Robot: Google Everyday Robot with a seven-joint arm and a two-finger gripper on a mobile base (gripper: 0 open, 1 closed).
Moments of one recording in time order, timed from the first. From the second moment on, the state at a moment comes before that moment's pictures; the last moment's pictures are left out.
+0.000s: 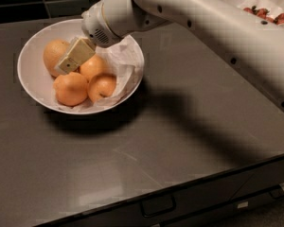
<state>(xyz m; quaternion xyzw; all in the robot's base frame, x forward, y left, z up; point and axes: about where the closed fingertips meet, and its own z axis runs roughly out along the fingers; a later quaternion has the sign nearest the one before) 0.604 0.164 0.968 -0.59 0.63 0.24 0.44</state>
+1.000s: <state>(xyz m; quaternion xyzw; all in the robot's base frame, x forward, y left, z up) 0.587 0.169 0.972 -0.50 0.69 0.27 0.45</state>
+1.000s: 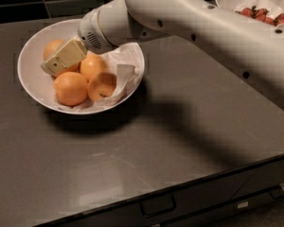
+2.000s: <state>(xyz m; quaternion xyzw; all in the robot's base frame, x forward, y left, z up) 0.580 0.176 0.967 -0.49 0.70 0.27 0.45</state>
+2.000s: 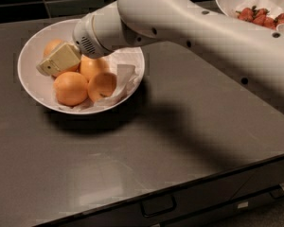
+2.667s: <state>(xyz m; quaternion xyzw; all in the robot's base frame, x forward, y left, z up) 0.594 0.181 0.945 -0.48 0.70 0.28 0.44</state>
